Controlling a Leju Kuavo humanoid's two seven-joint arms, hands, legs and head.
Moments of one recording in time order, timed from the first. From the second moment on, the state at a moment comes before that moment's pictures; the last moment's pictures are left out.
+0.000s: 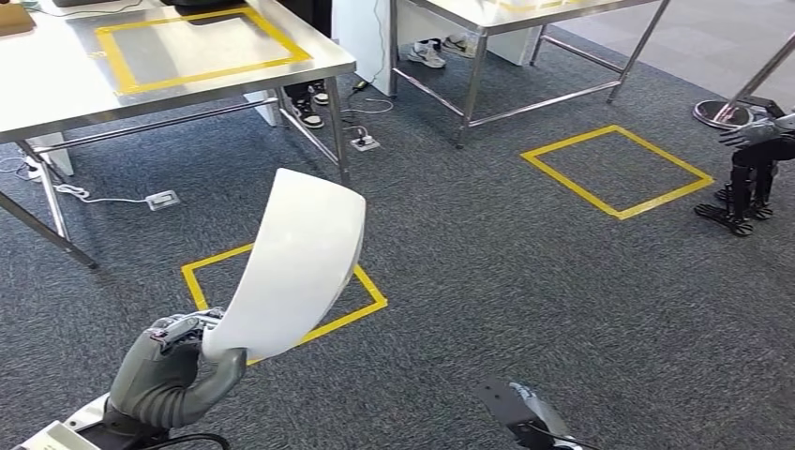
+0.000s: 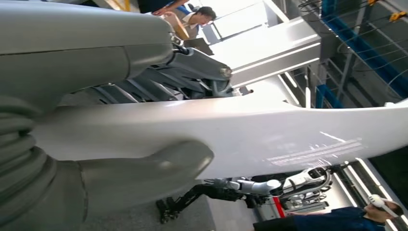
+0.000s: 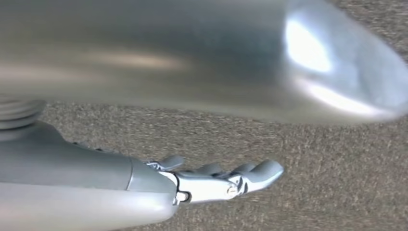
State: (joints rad) left arm 0.12 0.11 -0.39 -1.72 -0.13 -0.19 -0.45; right arm -0.04 -0.08 0.53 -0.43 0.08 -0.29 -0.23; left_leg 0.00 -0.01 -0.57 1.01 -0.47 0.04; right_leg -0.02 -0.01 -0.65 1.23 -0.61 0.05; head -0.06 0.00
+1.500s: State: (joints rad) left arm 0.06 0.07 -0.36 -1.63 -0.13 -0.24 -0.44; right arm -0.07 -0.06 0.53 -0.40 0.06 -0.28 -0.22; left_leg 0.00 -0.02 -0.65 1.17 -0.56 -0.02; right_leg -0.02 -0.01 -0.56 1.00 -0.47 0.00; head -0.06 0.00
